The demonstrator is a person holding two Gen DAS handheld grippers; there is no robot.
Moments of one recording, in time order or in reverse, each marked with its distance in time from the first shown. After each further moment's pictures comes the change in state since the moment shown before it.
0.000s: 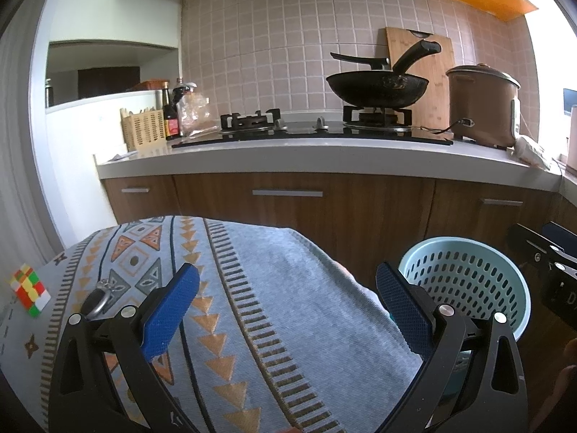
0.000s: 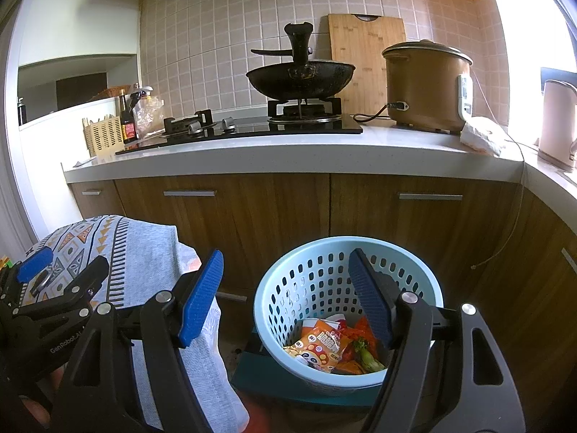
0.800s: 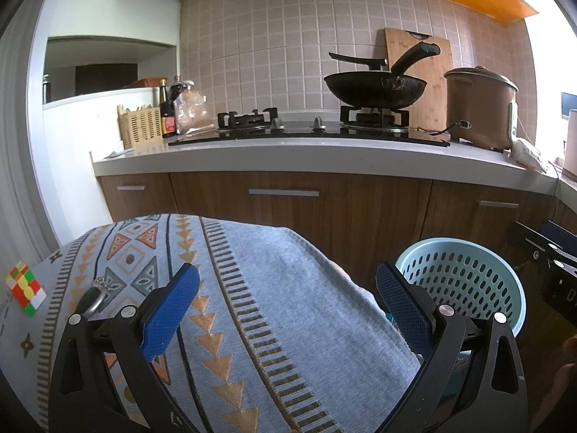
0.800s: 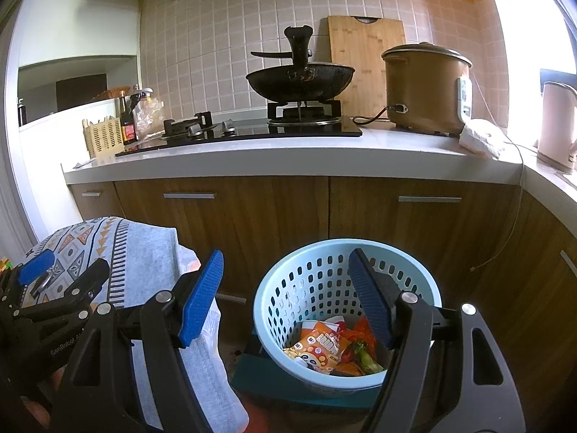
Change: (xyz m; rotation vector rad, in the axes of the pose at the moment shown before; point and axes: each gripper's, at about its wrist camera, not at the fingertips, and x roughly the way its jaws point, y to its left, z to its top) left arm 0.000 -0.003 0.002 -0.014 0.004 -0.023; right arm -0.004 0.002 0.001 0.001 -0.009 0.002
